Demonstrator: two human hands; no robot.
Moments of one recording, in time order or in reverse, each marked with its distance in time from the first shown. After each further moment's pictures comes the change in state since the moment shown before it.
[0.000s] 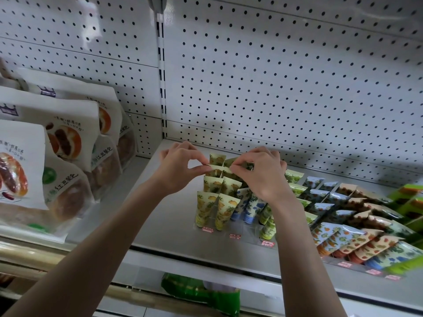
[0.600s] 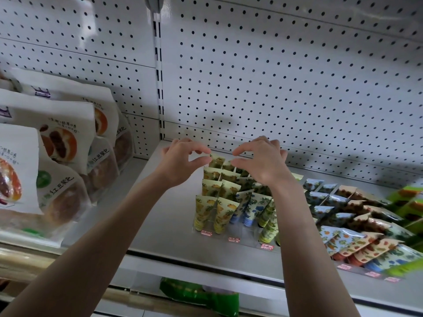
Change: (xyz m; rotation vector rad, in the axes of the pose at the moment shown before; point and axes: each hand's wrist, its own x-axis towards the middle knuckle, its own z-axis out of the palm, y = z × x) left_hand 0.020 -0.003 0.003 -0.057 0.061 -0.011; right_hand 0.031 -0.001 -0.010 -0.135 -0.060 0.041
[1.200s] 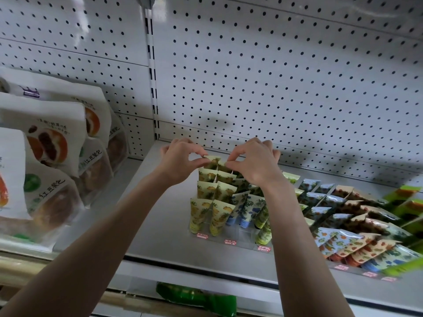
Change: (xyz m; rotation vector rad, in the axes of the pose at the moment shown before) left_hand 0.015 0.000 0.010 0.075 -0.055 -0.021; right_hand 0.006 -0.001 0.008 -0.042 0.011 0.012
